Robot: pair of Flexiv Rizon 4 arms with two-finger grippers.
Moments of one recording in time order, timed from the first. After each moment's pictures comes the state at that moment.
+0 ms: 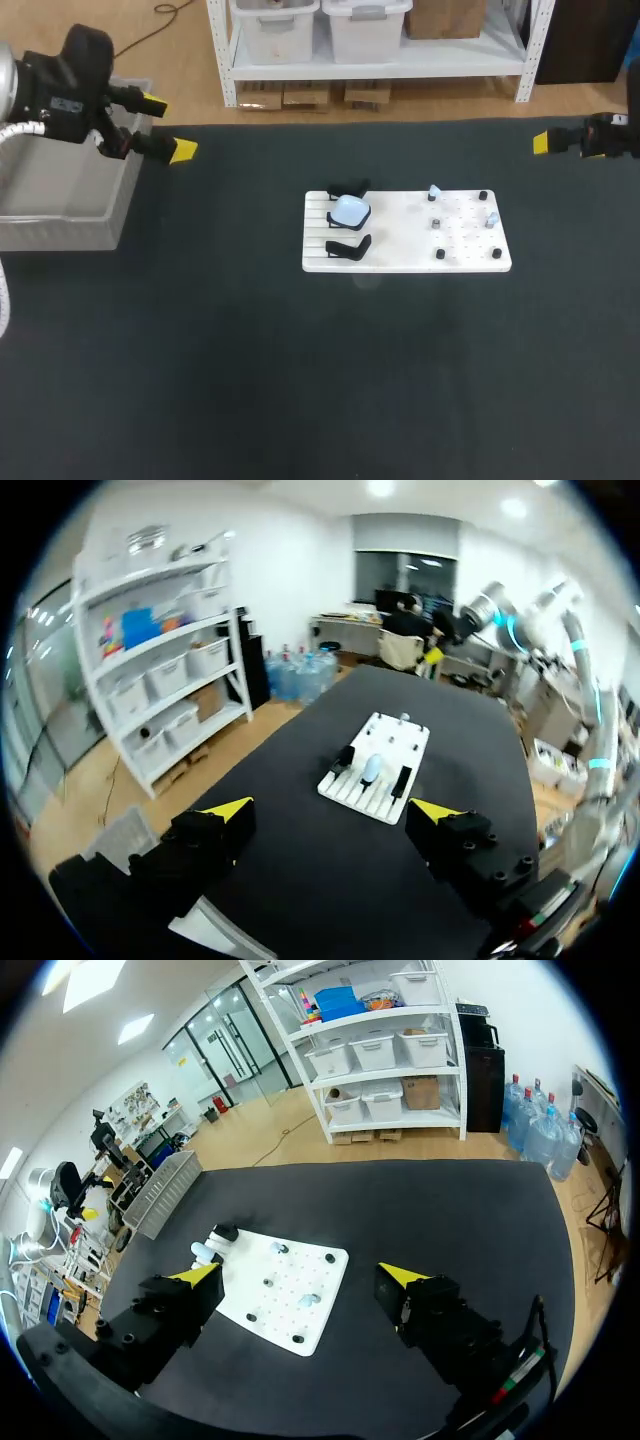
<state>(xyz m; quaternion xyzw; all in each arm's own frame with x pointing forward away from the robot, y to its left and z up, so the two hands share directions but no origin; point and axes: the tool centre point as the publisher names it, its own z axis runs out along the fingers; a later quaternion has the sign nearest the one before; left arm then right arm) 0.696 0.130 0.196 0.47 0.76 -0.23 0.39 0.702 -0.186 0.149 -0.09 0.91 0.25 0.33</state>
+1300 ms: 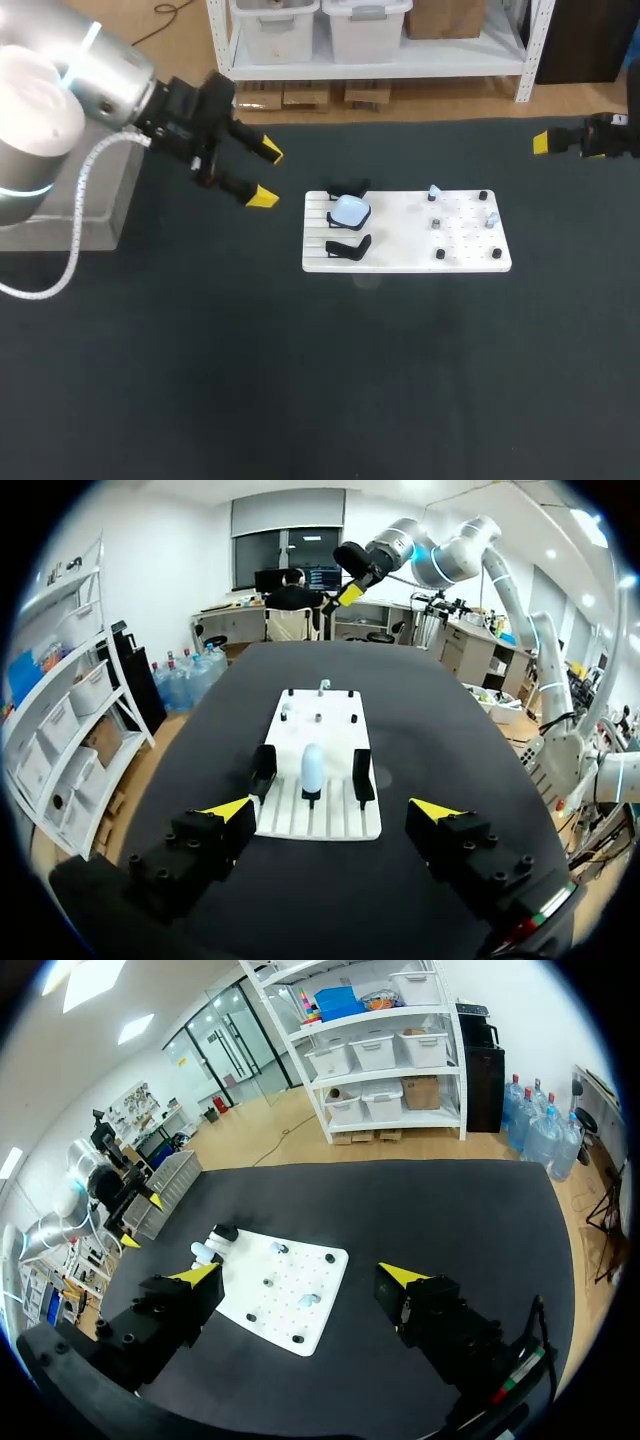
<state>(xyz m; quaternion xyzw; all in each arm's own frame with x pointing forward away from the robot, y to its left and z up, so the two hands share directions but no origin) 0.712 0.024 0.099 0.64 0.64 -0.33 0.28 0.702 -0.186 0.149 -0.09 0.91 0.25 0.33</state>
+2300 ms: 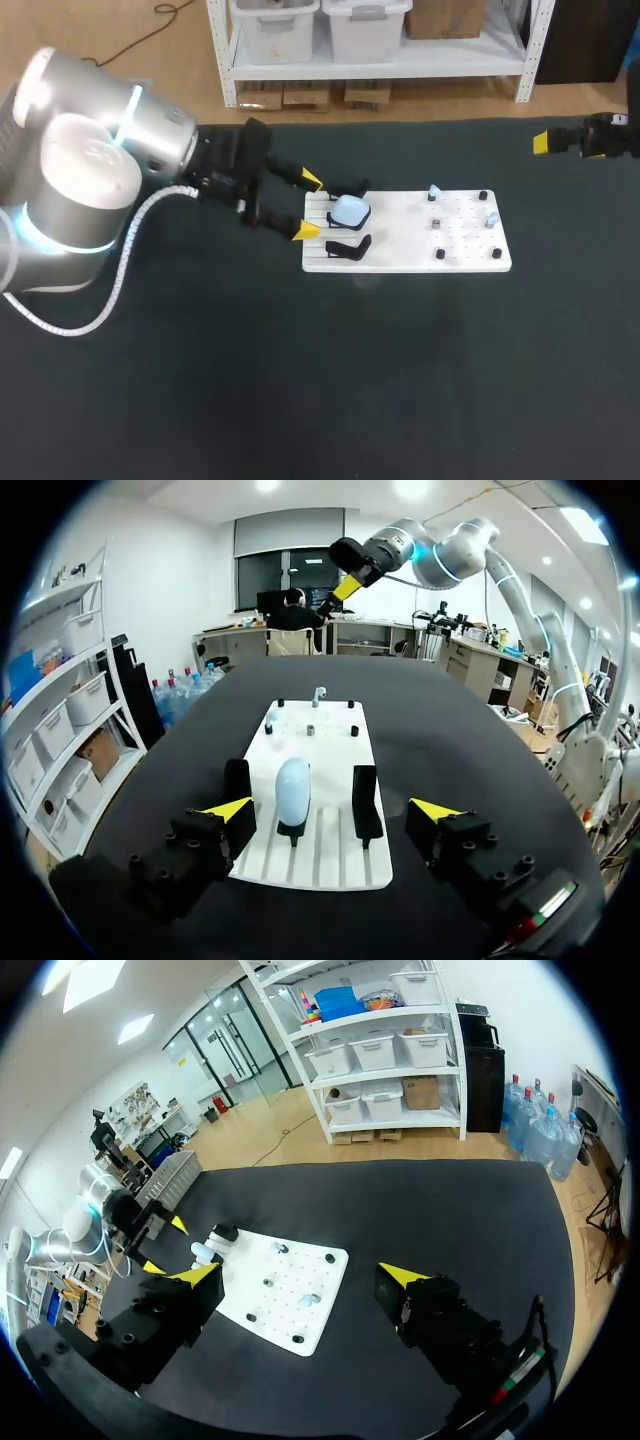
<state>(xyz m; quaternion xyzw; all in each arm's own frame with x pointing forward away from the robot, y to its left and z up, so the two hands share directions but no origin) 0.700 -0.031 0.052 0.62 0.62 -0.35 0.33 0.702 -0.186 0.149 -0.09 0.91 0.25 0.33</state>
